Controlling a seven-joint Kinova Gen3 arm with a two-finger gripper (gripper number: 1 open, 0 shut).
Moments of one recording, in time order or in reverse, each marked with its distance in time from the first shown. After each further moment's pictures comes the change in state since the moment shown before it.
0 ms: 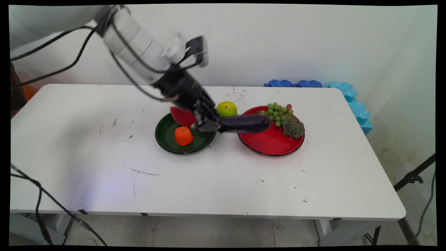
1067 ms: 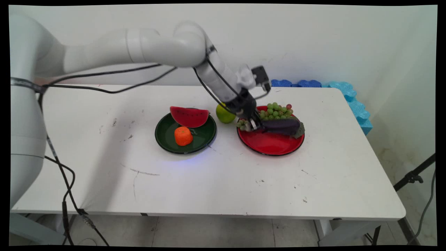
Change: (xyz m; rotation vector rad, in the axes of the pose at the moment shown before) arm 0.074 -0.068 0.169 0.107 -0.025 0.021
